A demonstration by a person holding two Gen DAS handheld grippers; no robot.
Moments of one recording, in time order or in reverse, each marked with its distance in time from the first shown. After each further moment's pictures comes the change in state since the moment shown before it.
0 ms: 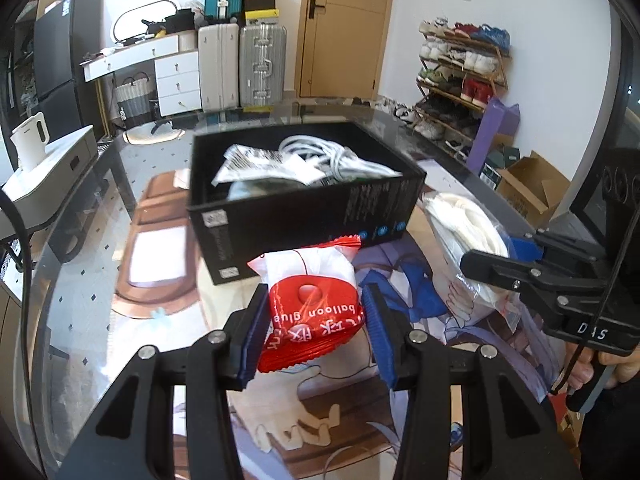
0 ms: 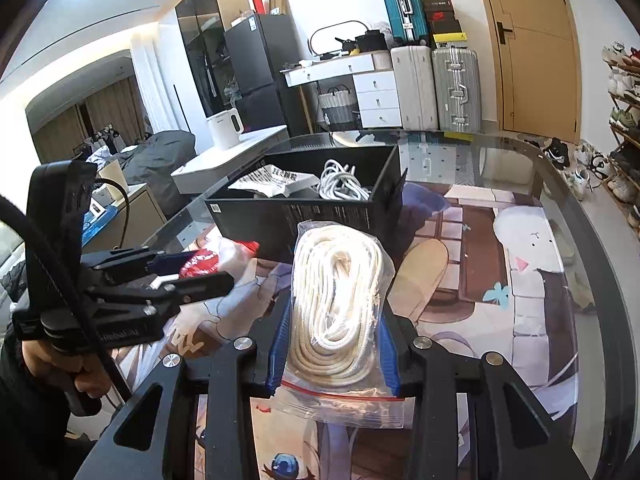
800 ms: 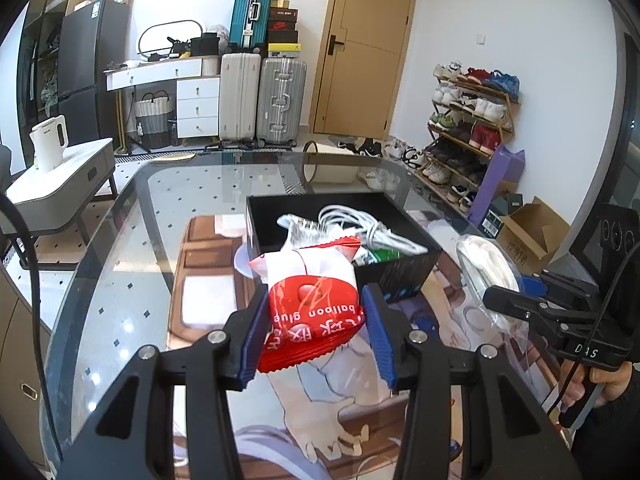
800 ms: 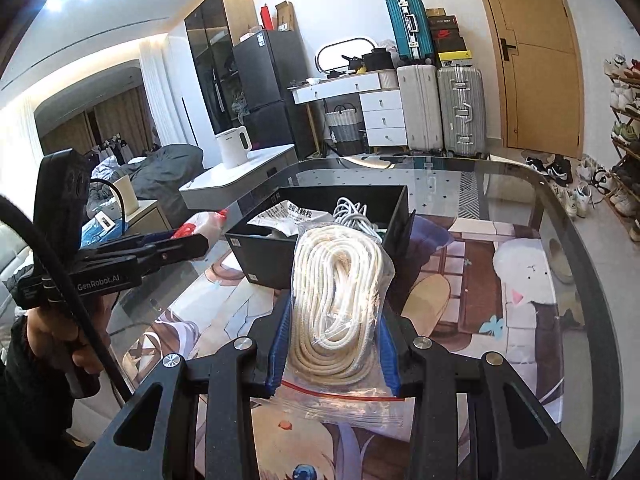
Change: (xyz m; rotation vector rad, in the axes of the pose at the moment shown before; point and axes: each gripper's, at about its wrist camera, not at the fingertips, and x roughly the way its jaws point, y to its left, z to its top) left arm -0.042 0.037 0.024 -0.070 -0.132 0.003; right arm -0.026 0.014 0.024 -0.020 -0.050 0.001
